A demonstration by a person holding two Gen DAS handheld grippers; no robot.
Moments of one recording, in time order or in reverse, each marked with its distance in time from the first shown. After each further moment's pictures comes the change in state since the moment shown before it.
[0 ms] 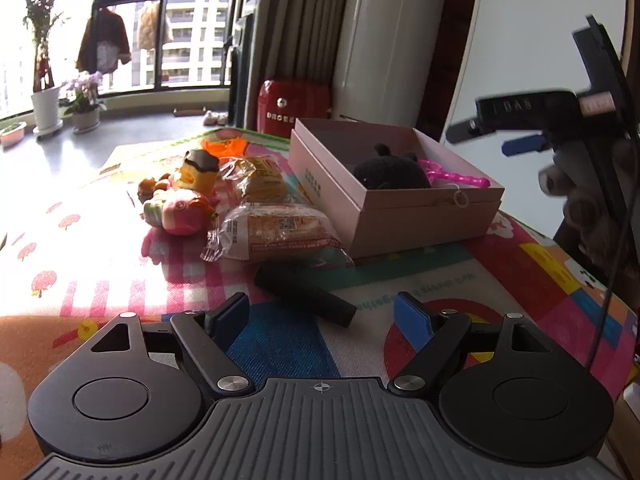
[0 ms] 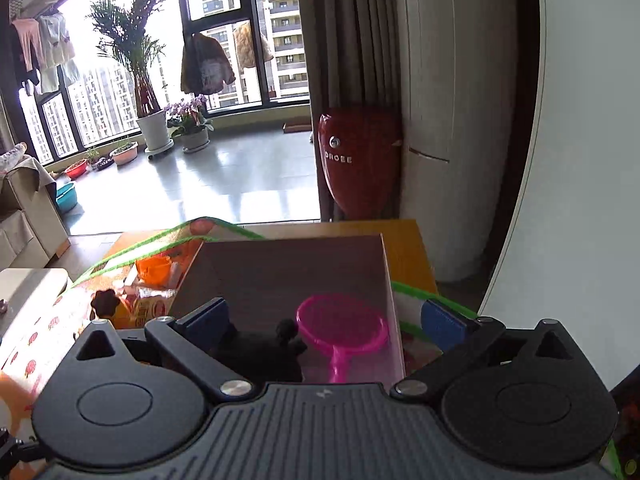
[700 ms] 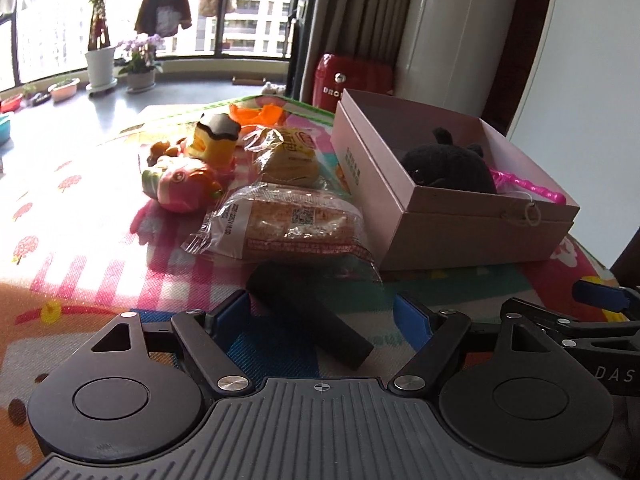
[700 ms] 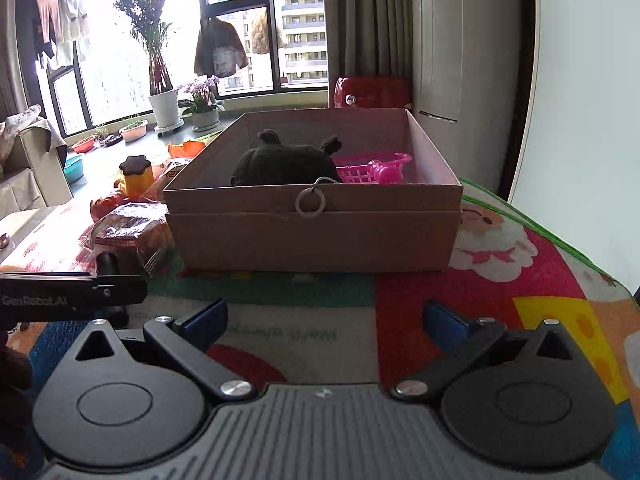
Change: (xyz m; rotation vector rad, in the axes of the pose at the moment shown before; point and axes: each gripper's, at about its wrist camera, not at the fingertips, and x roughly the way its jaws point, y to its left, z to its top) left arm 0.062 -0.019 0.010 -0.121 0.068 0.171; right arm -0.022 0.035 -0.136 -0.038 -0.015 0.002
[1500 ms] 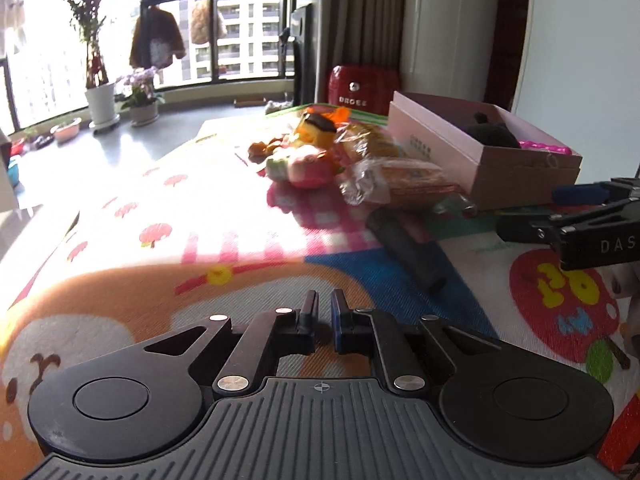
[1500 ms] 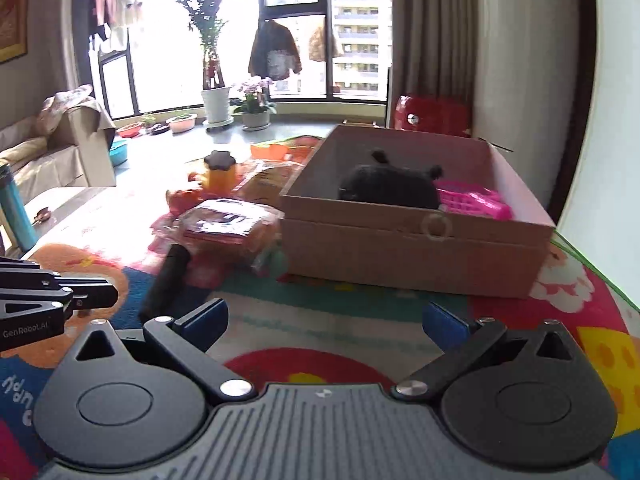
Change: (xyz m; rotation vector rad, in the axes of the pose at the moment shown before) left arm -0.067 0.101 -0.040 0.094 -0.032 0.002; right arm -0.014 0.068 0.002 -0.141 -0.033 0.118
